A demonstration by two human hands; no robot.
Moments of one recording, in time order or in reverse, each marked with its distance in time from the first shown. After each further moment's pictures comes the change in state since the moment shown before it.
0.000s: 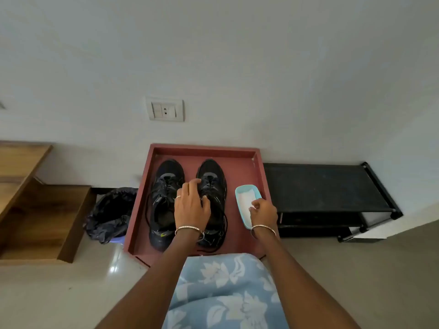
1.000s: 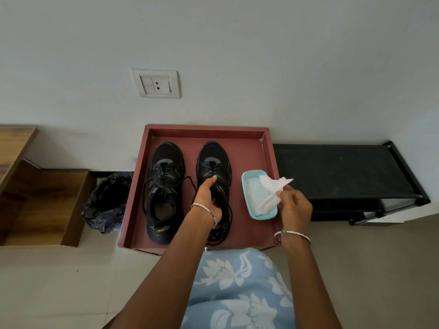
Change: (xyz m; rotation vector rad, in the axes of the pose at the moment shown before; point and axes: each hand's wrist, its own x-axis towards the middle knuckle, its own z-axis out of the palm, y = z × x) left_hand 0.031 0.027 0.042 -1.431 -0.303 -1.364; right_hand -0.011 0.001 -0.038 0.878 0.171 0.296
